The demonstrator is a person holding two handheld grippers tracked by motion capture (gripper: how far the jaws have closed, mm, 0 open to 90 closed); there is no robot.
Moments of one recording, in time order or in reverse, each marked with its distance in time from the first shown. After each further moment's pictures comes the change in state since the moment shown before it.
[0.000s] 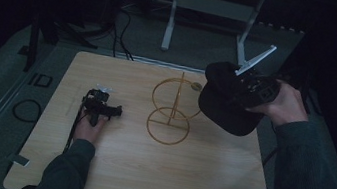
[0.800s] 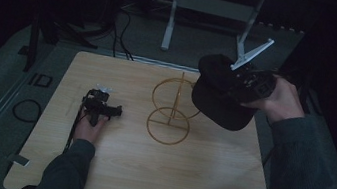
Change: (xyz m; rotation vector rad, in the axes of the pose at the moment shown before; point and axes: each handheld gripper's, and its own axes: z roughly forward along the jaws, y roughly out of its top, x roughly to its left) left arm 0.000 0.000 0.000 0.000 0.000 0.000; right arm 0.010 0.018 -0.007 -0.052 0.005 -0.052
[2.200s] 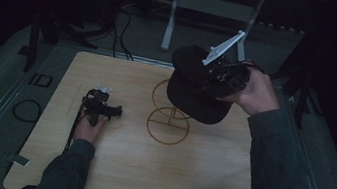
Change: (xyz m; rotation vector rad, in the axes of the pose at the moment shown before) left arm 0.000 0.000 0.000 0.000 0.000 0.000; right arm 0.032 0.051 0.018 -0.041 0.021 -0.133
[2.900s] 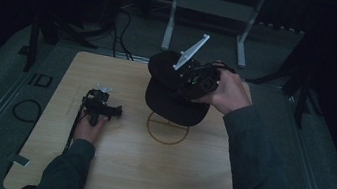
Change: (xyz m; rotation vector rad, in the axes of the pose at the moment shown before) left arm 0.000 0.000 0.000 -0.001 0.000 -0.001; right arm 0.017 0.033 0.044 0.027 0.058 -0.077
